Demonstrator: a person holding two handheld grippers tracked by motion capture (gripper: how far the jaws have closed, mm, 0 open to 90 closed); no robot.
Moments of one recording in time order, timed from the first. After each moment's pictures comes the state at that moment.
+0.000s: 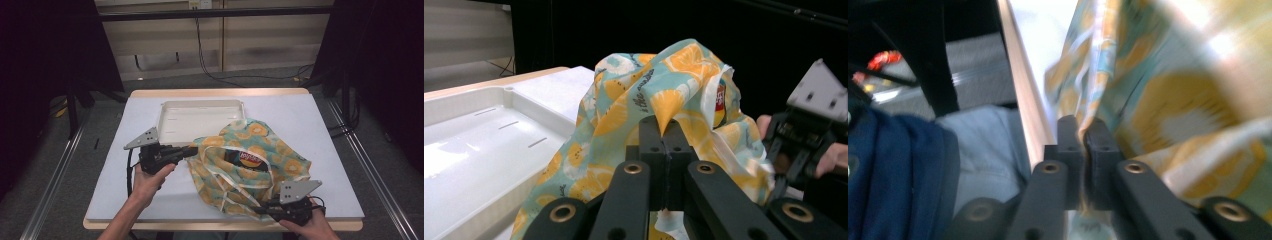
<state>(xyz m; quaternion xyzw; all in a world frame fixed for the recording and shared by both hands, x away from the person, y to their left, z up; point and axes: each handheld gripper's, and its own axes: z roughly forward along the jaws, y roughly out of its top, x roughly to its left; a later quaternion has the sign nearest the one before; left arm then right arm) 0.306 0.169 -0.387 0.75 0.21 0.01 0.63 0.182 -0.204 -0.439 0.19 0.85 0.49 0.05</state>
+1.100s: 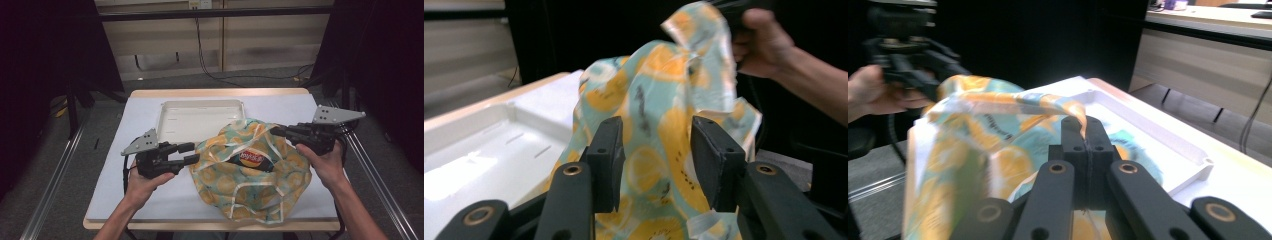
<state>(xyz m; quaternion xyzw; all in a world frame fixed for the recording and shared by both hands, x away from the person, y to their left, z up) 0.287 0.169 -0.360 0.77 0.16 0.05 0.62 0.282 -0.253 -0.331 0.26 0.75 0.59 0.17</state>
